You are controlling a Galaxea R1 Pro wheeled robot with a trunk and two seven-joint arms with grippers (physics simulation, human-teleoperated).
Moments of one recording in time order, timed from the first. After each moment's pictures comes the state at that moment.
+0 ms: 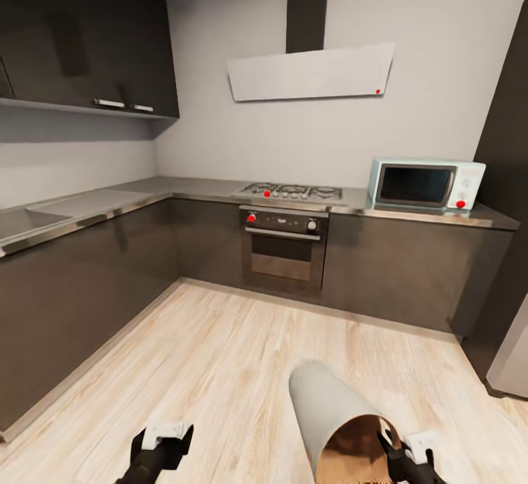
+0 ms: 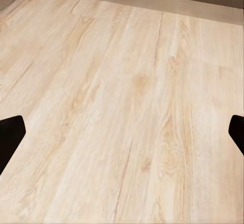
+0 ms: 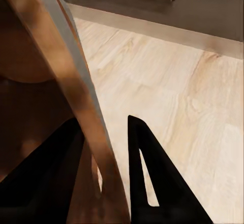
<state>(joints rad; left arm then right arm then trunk) -0.01 0.01 -0.01 -1.11 0.02 0.06 -0.06 -0.23 -0.06 -0.62 -0.59 0.39 -0.43 0.55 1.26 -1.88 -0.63</state>
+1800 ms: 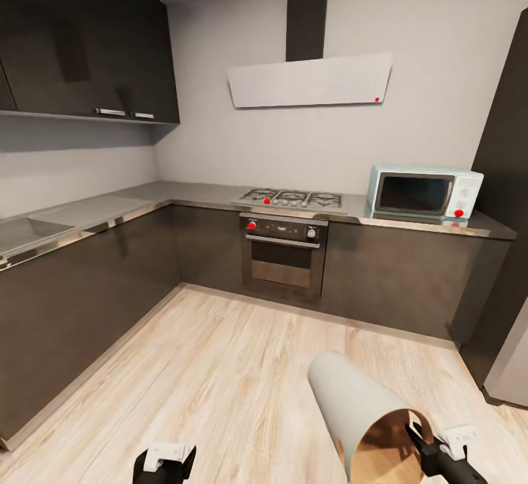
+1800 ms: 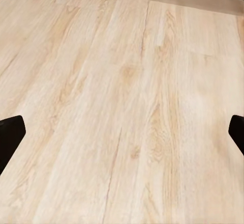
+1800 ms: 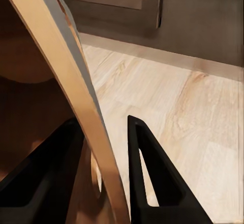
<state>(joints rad) -0.06 0.02 -0.01 -0.88 0.02 -0.09 -0.14 -0.22 -0.20 -0.60 -0.60 0.20 -0.40 0.71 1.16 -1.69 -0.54</state>
